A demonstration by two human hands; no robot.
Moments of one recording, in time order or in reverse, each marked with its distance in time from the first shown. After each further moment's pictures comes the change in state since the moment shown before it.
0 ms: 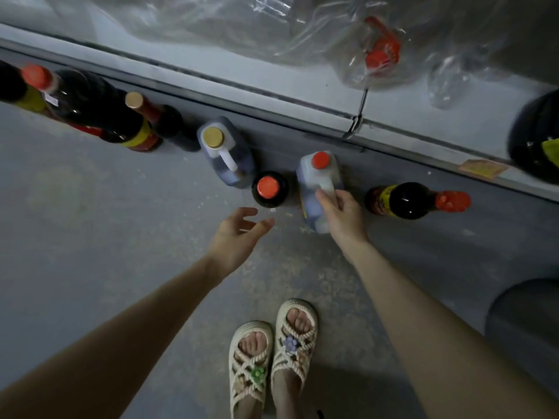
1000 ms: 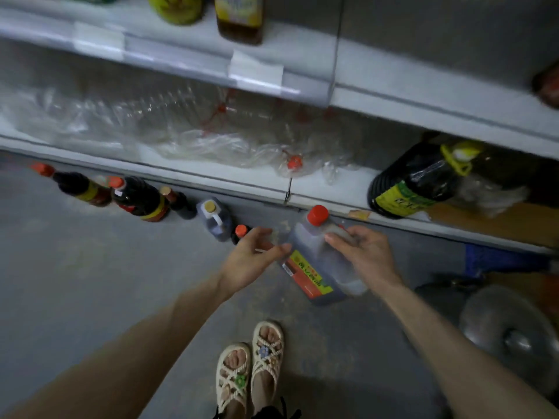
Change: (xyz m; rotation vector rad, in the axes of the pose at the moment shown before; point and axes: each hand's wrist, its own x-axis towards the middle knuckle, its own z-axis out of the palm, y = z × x) left_hand -0.214 0.094 0.004 0.048 -0.172 0.337; right_hand -0.228 -0.120 -0.169 -0.050 0.138 -0.236
